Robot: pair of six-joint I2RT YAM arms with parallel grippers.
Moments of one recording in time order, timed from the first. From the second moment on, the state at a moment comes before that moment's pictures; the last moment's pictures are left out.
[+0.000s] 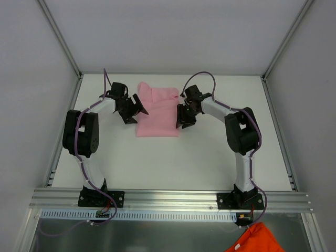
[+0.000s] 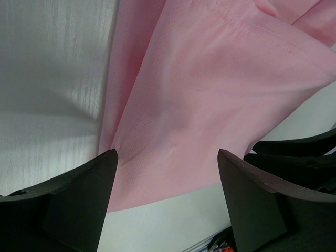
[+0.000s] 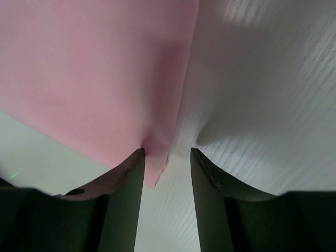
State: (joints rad) left arm -0.16 1.90 1.28 -0.45 0.38 -0.72; right arm 0.49 2.09 1.54 -0.63 -0.32 0.37
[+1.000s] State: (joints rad) left arm -0.16 1.85 1.19 -0.49 0.32 -0.67; right arm 0.49 2.09 1.53 -0.60 -0.34 0.38
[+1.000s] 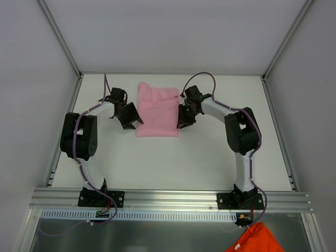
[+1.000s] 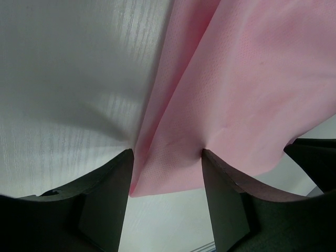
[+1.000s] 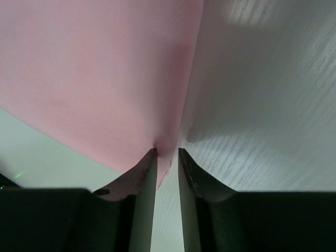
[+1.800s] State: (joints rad) left arm -0.16 1.84 1.15 -0.47 0.33 -0.67; right arm 0.54 2.08 1.47 -0.58 -0.35 0.36
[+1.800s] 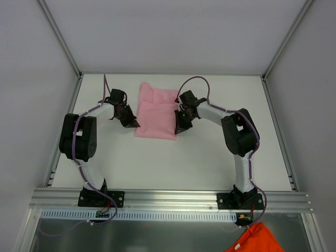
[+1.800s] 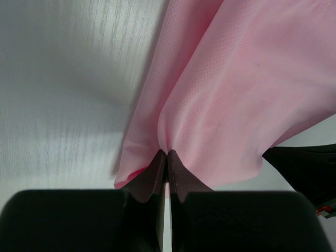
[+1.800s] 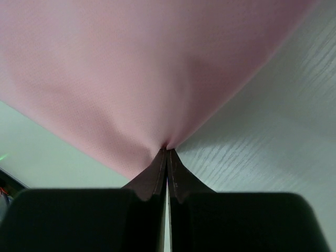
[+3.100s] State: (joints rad) left arm -0.18 1.64 1.01 -0.43 0.34 -0.68; right arm 0.56 1.94 1.41 -0.64 -0.27 0.24
